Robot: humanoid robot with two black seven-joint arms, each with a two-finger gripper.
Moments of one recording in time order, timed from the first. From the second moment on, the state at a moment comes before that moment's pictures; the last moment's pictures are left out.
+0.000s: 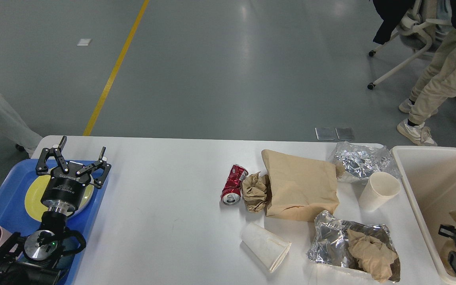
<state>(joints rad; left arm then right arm) -0.33 0.17 -1.39 -0.64 -0.05 -0.69 -0.07 0.55 -0.35 -0.97 0.05 -0.21 -0.03 -0.10</state>
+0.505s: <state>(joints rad) -0.33 0.17 -1.39 -0.64 -0.05 -0.69 -0.07 0.53 -0.36 -0.97 0.05 -0.21 -0.07 -0.10</state>
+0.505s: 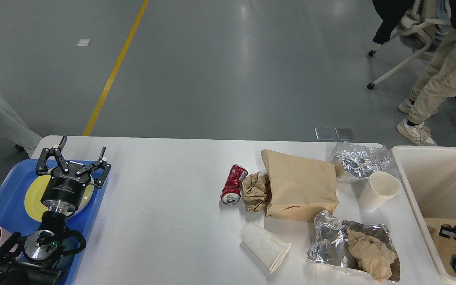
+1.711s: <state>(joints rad) -0.33 0.17 -1.39 -0.64 -0.05 -0.69 -0.07 2.01 -0.53 -1.55 1.25 -0.28 0.75 -0.12</state>
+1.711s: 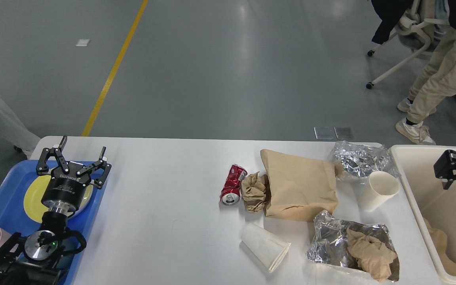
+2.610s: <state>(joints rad) -0.33 0.17 -1.39 -0.64 -0.05 -0.69 -0.07 2.41 -0.22 -1.30 1.69 -0.15 0.61 -0.11</state>
